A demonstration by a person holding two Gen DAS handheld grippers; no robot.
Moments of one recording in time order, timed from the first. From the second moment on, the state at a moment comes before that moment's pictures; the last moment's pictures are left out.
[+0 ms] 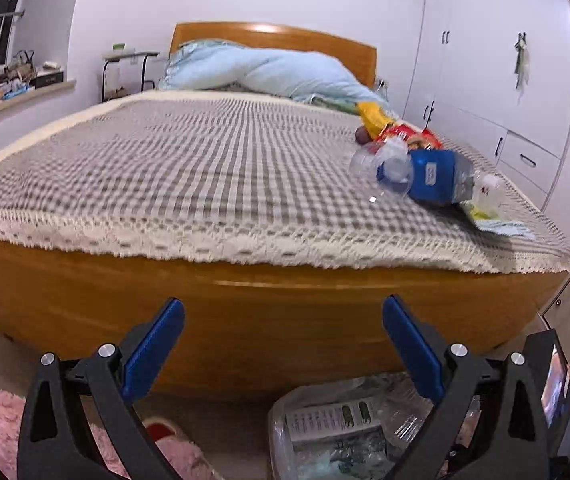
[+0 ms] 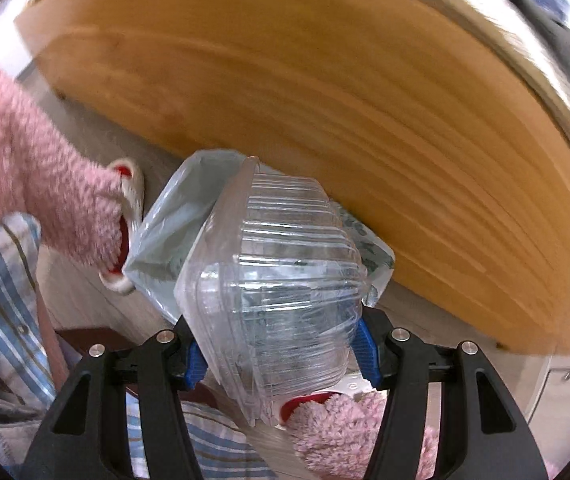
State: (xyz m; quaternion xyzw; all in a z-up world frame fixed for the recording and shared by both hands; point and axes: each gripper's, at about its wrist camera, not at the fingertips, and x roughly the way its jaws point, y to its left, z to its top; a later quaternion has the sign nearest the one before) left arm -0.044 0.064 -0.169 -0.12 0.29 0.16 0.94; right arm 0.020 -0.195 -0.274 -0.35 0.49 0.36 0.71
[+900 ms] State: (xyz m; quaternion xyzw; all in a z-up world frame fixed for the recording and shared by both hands) left arm -0.033 0.100 -0.236 -0.16 0.43 0.23 0.86; right arm 0.009 -0.144 -0.334 -0.50 0.49 0.40 0.59
